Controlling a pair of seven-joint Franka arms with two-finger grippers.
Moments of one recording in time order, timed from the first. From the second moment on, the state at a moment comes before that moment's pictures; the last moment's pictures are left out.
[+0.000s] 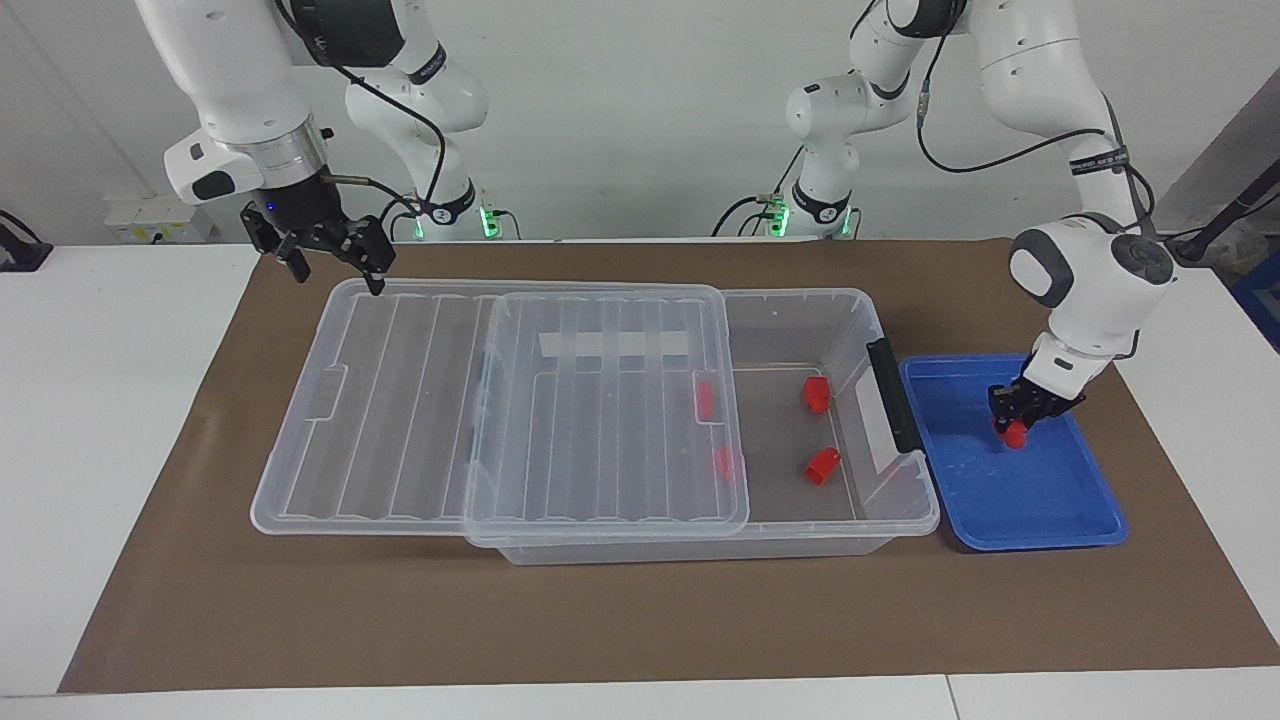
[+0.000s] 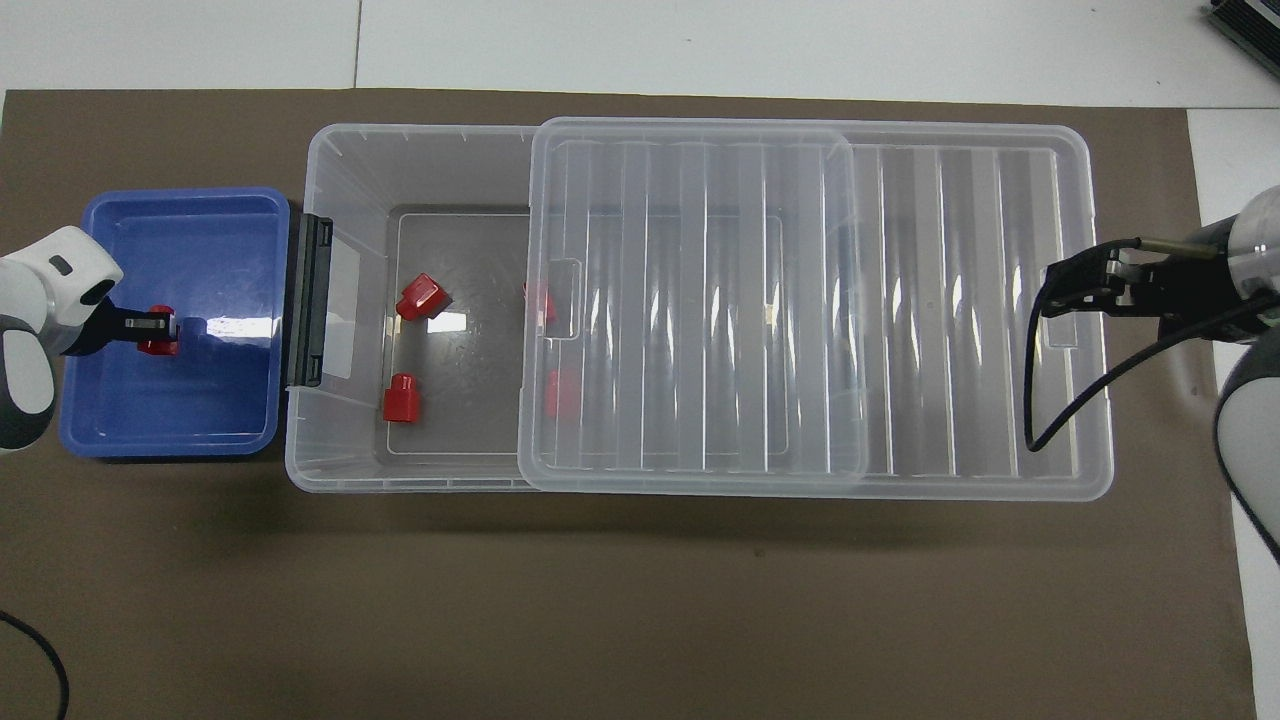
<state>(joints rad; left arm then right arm) 0.20 0.29 0.00 -2.00 0.00 2.40 0.26 0.06 -0.01 0.02 -1.59 -0.03 1.62 0.31</state>
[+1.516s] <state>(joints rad) 0.20 0.28 -0.03 -1.87 0.00 2.25 0.26 0.06 -0.01 0.02 -1.59 -0.03 1.62 0.31</state>
